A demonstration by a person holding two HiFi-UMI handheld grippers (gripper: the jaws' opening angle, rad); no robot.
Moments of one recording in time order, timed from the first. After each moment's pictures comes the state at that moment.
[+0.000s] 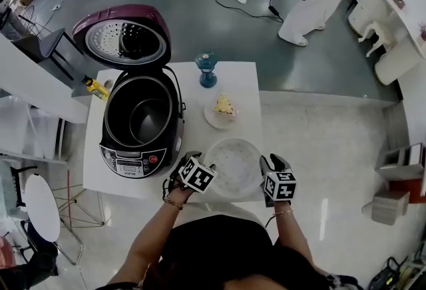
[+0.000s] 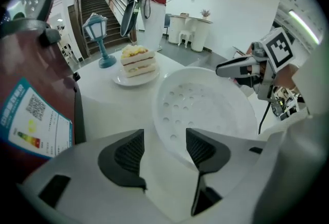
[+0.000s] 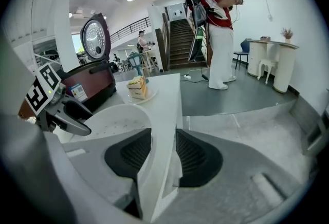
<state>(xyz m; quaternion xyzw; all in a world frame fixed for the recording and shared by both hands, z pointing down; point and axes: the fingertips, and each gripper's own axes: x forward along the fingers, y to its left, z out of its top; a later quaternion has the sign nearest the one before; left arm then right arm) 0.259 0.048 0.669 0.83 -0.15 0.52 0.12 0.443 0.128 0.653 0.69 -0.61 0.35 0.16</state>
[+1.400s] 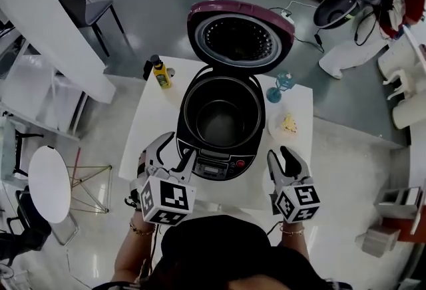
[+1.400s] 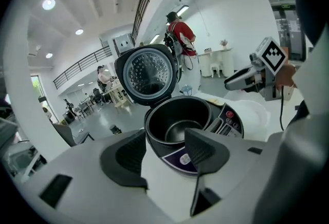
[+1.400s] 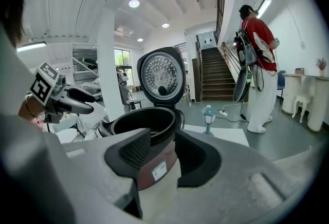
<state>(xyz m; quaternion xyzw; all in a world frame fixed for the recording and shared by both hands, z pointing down) -0.013 -0.077 0.407 0.85 -0.37 0.36 -0.04 0.209 -0.006 0.441 0.63 -0.74 0.19 0.10</state>
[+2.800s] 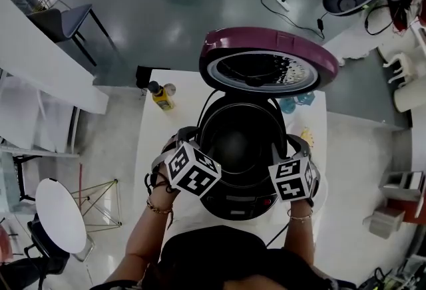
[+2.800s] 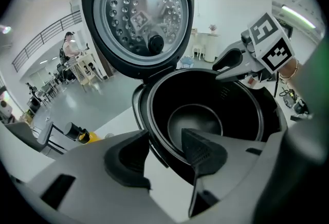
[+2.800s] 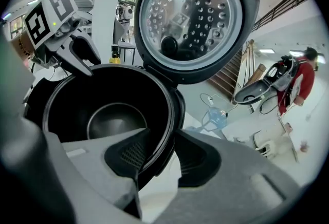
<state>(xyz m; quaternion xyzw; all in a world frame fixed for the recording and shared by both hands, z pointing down) 0.027 -0.228 0.504 0.85 -0.21 0.48 0.05 0.203 -0.156 0.501 0.60 -0.64 0.19 0.44</state>
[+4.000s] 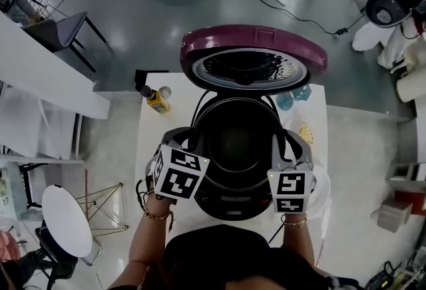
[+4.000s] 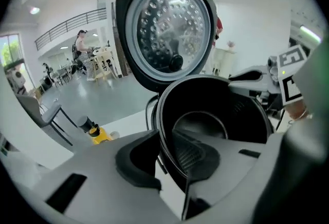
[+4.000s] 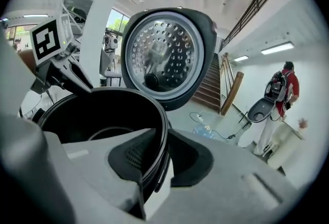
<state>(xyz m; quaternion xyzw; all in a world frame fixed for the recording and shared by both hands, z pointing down) 0.027 -0.242 0.471 0.85 -0.29 0.42 0.12 0.207 -0.161 0.450 0.69 -0.64 0.13 0.29</state>
